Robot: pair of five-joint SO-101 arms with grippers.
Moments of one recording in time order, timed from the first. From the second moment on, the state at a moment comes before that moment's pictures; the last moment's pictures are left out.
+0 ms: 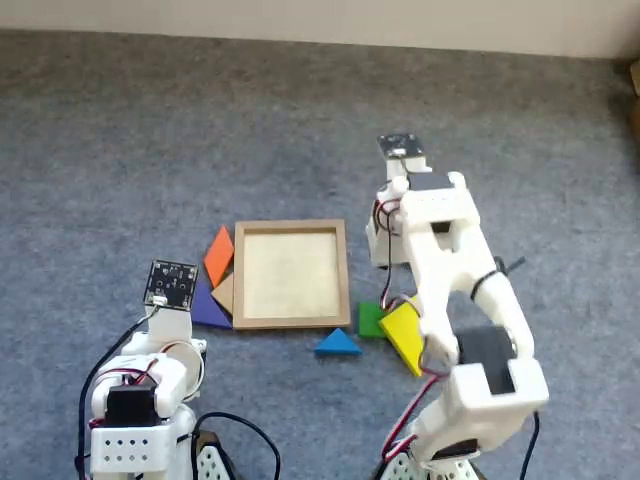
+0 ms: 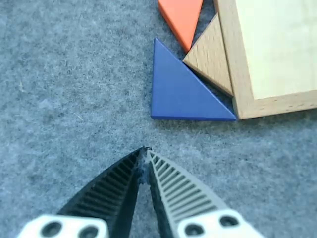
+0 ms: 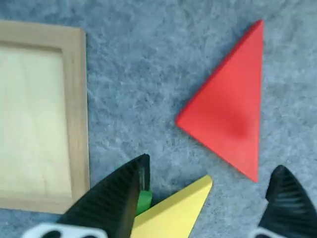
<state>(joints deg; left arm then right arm) -8.1 -101.3 96.0 76.0 -4.1 -13.5 10.3 10.1 70.7 4.2</state>
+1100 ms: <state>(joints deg) -8.1 -101.3 96.0 76.0 -4.1 -10.3 27.0 -2.2 70.5 4.3</state>
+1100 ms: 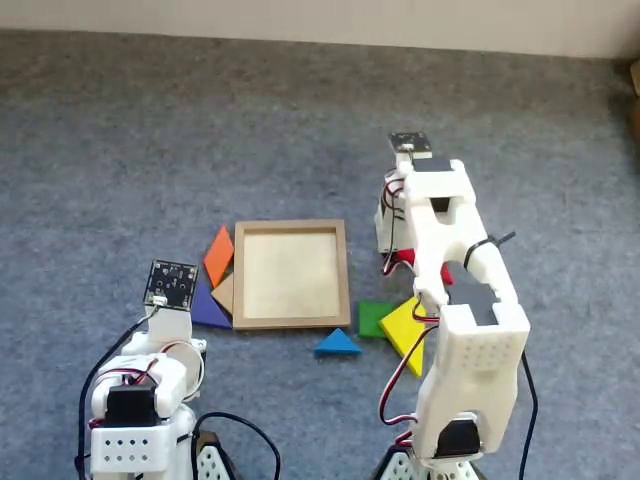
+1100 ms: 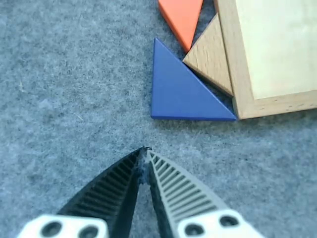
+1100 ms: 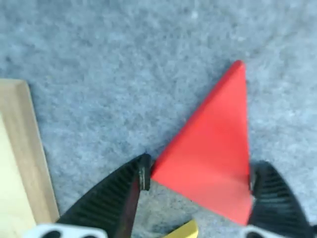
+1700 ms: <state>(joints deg) -8.1 -101.3 96.0 76.0 -4.1 -9.1 25.0 -5.0 72.8 4.4</state>
